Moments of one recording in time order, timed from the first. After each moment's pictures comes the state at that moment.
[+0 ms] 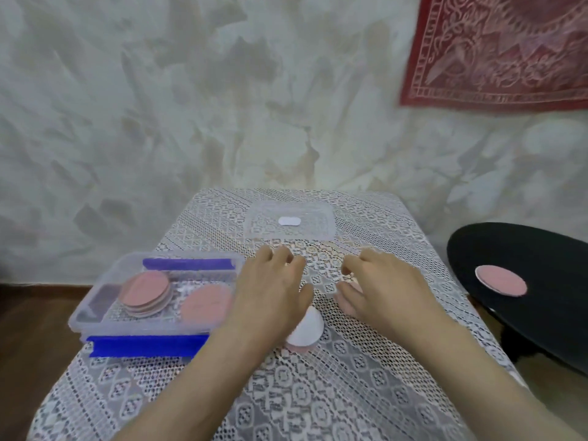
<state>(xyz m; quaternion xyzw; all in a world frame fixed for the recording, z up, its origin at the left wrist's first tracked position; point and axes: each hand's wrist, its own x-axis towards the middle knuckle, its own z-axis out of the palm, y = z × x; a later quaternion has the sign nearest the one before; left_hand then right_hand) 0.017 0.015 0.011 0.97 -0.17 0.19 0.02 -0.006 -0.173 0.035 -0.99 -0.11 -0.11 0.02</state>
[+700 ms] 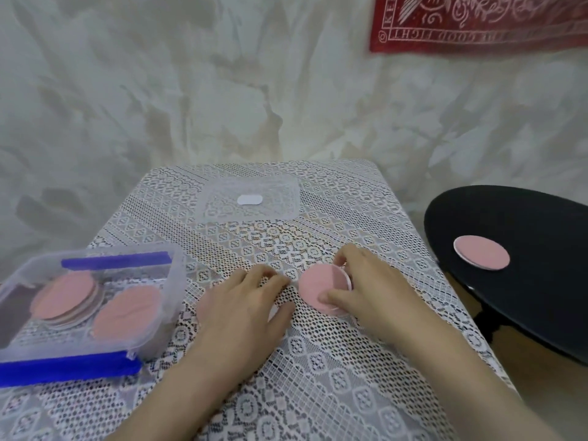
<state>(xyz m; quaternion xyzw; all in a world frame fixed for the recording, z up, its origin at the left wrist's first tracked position) 0.014 -0.016 -0.035 0.97 -0.19 0.12 0.07 0.009 -0.224 -0.005 -0.97 -0.01 0.02 0.25</state>
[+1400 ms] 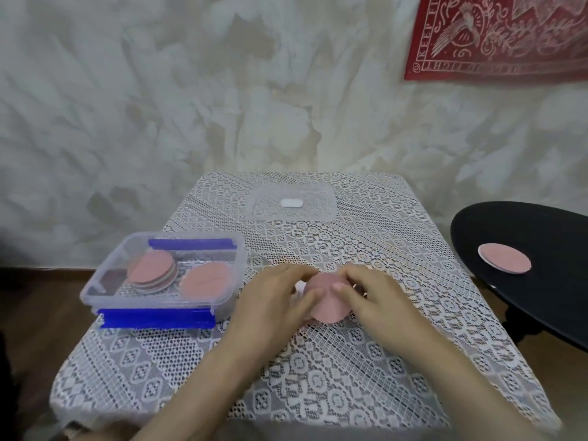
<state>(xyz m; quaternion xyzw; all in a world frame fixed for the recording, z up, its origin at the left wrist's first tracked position) -0.035 0.015 -0.007 0.93 -0.18 0.11 0.30 -0.034 -0.181 -0.012 -0.89 -0.12 0.00 0.44</state>
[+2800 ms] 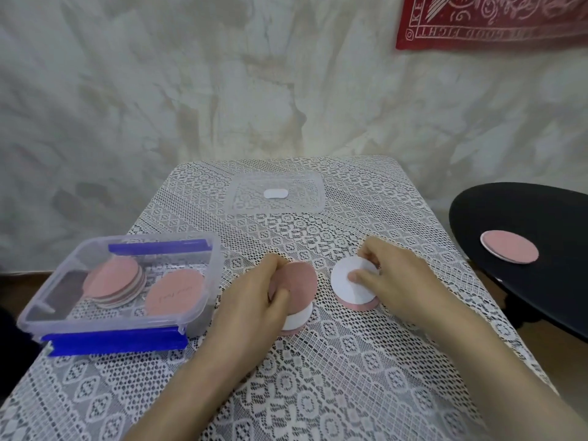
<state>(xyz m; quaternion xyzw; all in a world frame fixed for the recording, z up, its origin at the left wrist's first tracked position) -0.017 0.012 -0.012 0.92 -0.10 0.06 0.37 0.011 -0.218 -0.009 -0.96 -0.01 0.00 0.29</state>
